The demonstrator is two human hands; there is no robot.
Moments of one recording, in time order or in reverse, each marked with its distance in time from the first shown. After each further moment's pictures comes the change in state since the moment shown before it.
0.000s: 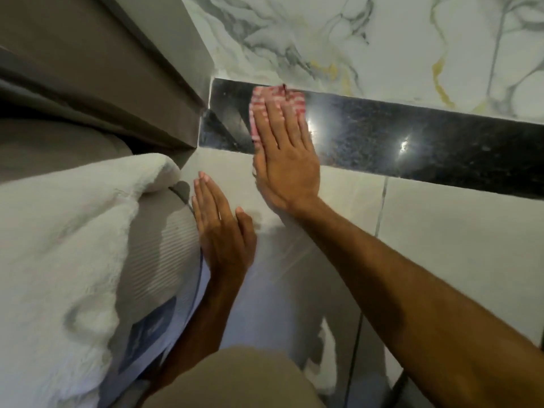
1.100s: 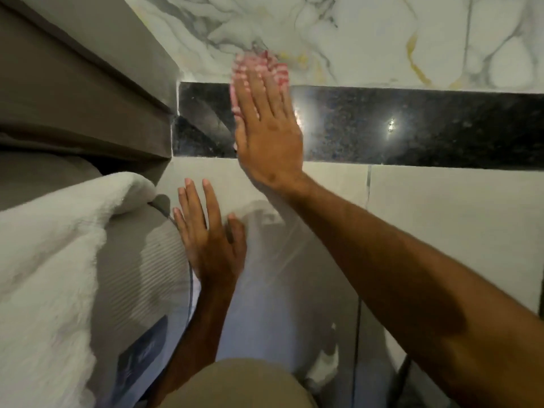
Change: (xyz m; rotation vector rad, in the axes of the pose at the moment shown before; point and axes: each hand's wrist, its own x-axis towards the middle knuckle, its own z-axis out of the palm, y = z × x) left_hand 0.000 0.000 -0.005 0.124 -0.042 0.102; right_hand 0.038 0.012 -0.004 0.000 0.121 0.116
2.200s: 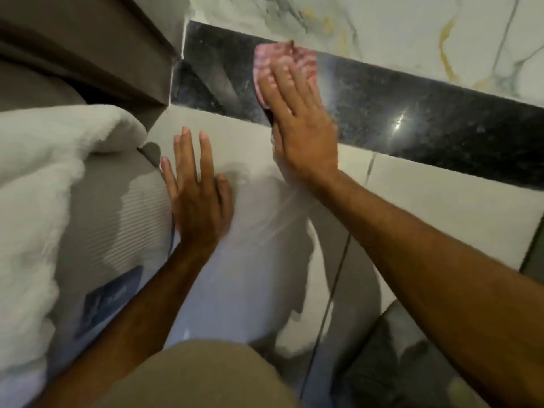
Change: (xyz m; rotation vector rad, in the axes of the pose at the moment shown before) left_hand 0.006 0.002 -0.007 0.082 -0.017 0.046; right_hand -0.041 0.047 -0.024 0.035 -0.126 -0.214
